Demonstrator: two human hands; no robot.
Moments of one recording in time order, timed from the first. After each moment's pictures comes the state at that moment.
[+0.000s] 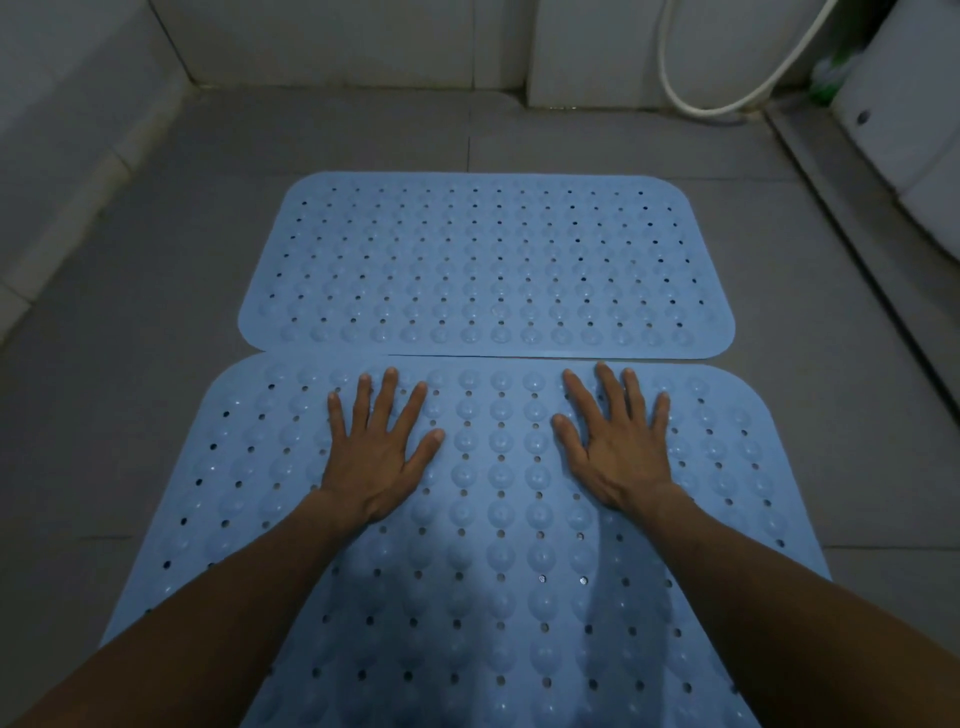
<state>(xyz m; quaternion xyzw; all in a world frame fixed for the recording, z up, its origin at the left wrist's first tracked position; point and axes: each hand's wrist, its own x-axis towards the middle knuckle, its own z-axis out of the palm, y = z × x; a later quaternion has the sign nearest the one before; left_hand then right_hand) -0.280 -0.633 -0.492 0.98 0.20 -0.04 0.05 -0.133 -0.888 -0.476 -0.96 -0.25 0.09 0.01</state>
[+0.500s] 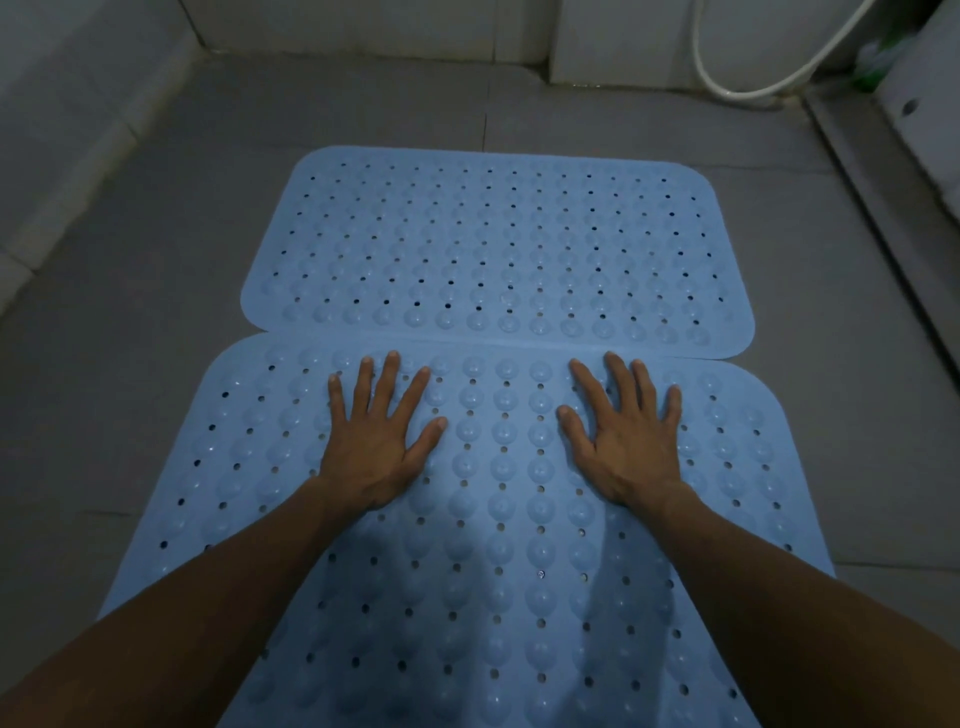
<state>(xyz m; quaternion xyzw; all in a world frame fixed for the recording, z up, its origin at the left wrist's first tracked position) -0.276 -0.634 -0.490 0.98 0.21 -0.04 0.04 -0.123 -0.890 -0.476 -0.96 -0.26 0.07 0.03</state>
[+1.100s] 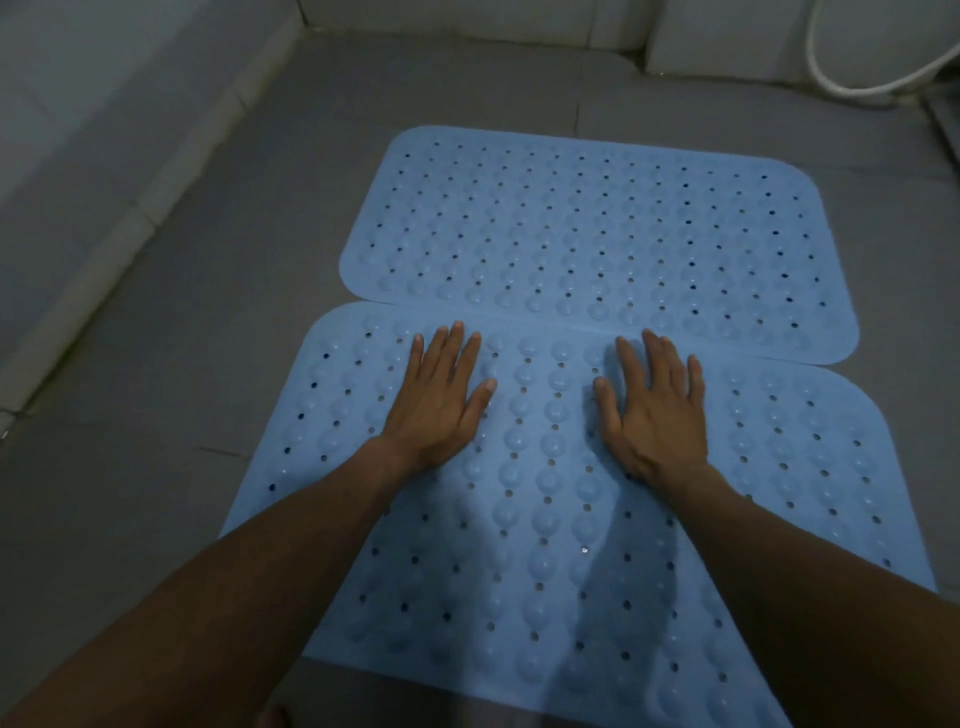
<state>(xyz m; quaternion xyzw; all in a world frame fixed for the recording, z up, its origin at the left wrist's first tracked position) -0.297 -0.601 -0.474 0.98 0.17 0.02 0.13 -0.160 -0.824 -0.461 -0.96 -0.28 0.02 0.07</state>
